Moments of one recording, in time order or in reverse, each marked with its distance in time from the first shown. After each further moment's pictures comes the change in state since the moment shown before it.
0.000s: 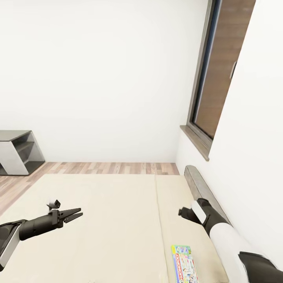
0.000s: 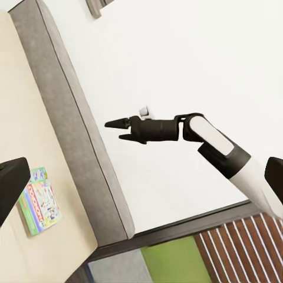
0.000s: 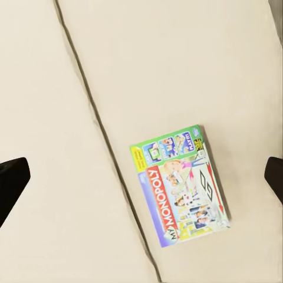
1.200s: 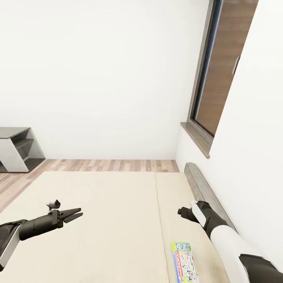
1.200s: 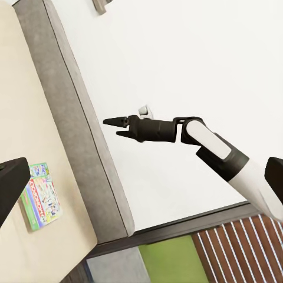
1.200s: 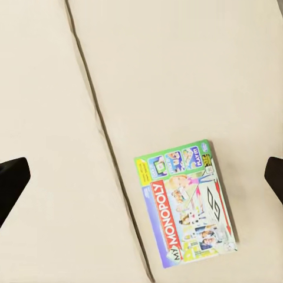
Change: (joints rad) left arm 0.000 0.000 0.000 0.000 0.000 0.000 0.000; right arm 0.015 -0.007 0.023 0.013 0.042 -0.091 0.092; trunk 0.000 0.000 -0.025
